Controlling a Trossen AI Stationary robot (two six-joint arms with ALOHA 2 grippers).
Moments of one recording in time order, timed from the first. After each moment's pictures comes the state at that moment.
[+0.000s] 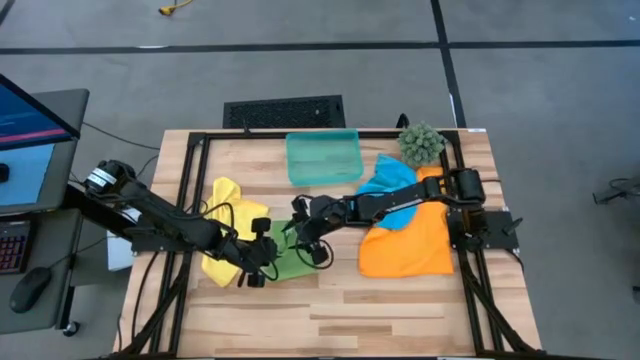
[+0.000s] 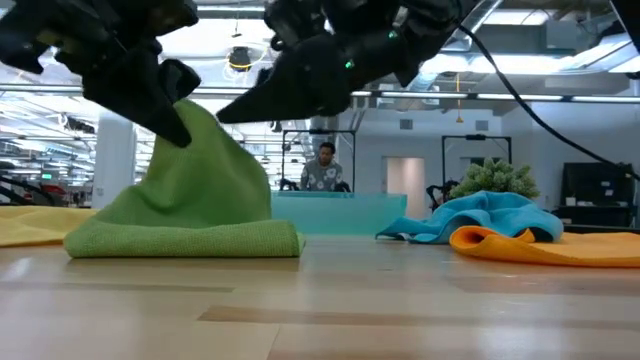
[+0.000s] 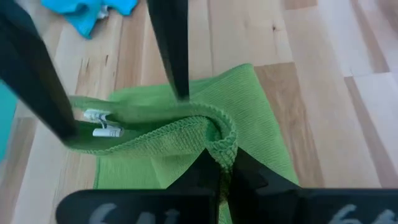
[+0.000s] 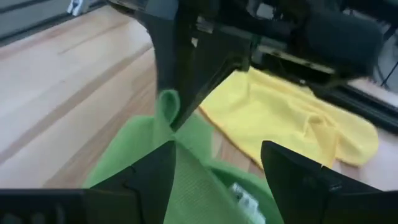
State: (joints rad) left arm -0.45 1.34 0.72 -0.26 -0.37 -0.22; right arm 0.06 2.01 1.28 0.23 -0.20 -0.46
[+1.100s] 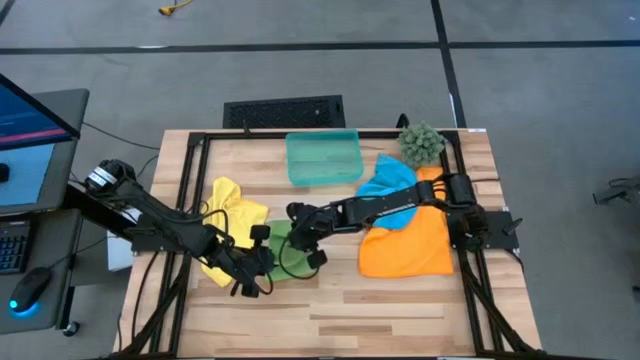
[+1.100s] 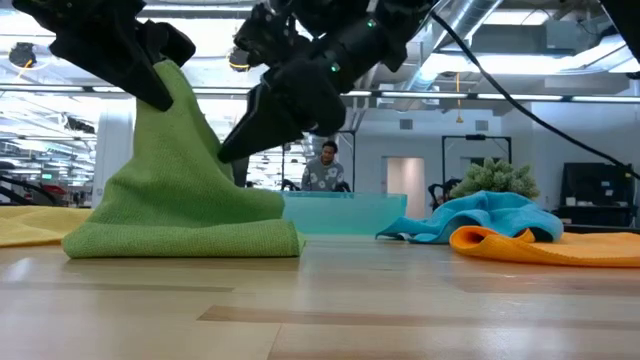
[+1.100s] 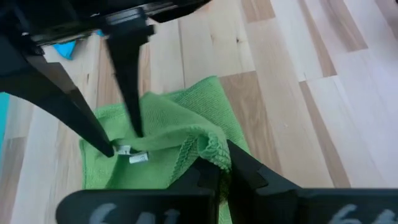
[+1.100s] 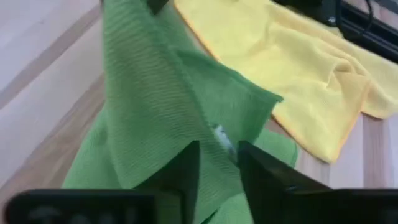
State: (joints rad) left arm -0.53 1.34 0.81 -0.37 -0.38 -0.23; right arm 0.10 2.09 1.47 -0.11 -0.08 -0.45
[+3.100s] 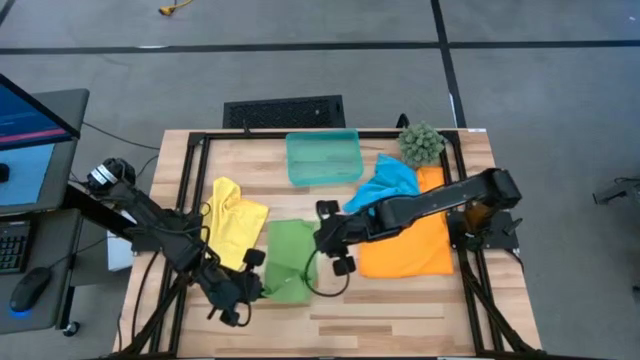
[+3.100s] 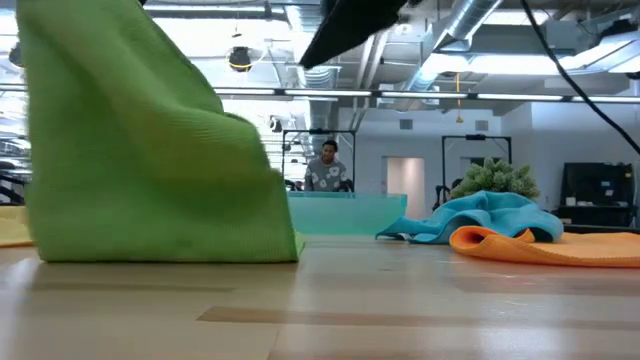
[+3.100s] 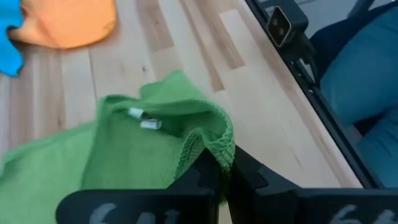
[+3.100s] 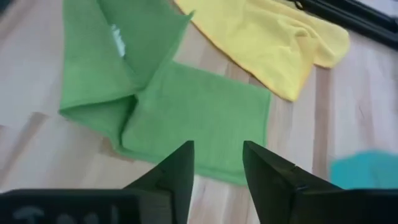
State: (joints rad) left arm -0.73 1.34 0.91 -0.40 -0.29 -0.27; right arm 0.25 1.77 1.48 -0.56 0.16 -0.20
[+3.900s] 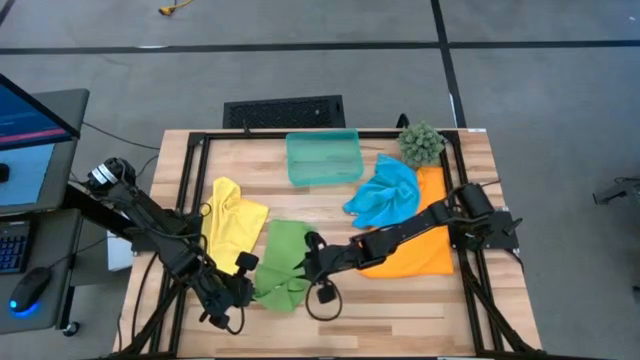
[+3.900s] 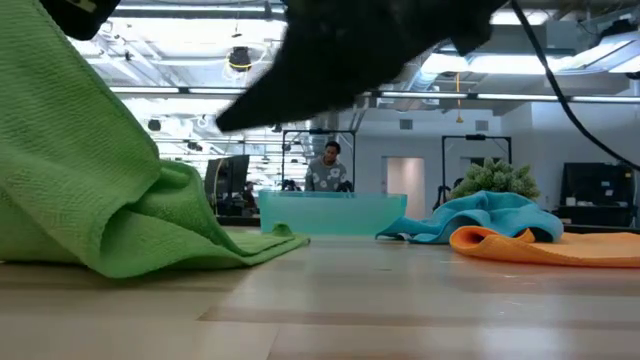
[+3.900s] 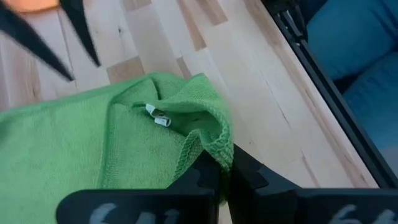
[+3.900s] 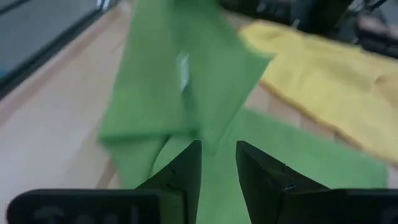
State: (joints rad) left arm -0.78 1.34 0.91 -0.52 -0.26 -0.30; right arm 0.33 2.01 1.25 0.21 0.10 -0.16
